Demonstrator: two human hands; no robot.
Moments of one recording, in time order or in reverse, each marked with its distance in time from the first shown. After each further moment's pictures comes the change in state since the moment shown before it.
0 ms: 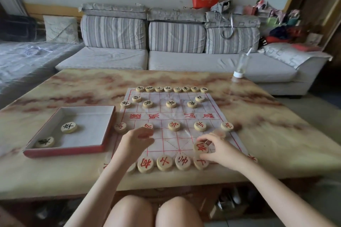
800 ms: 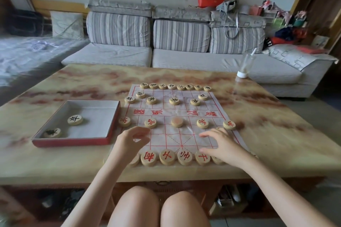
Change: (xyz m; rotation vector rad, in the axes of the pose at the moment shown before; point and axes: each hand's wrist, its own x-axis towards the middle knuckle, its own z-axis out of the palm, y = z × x) left_hand -0.021 -0.010 -0.013 0.005 0.043 0.001; right_hand -0.009 -0.012 -0.005 -0.108 0.009 0.001
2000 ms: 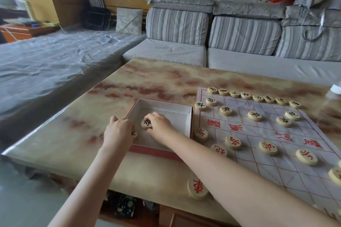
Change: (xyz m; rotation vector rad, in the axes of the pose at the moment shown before) left_hand 0.058 -0.144 -0.188 0.869 0.134 -0.353; right_hand 0.226 -0.284 0.225 -0.078 -0.159 -0.400
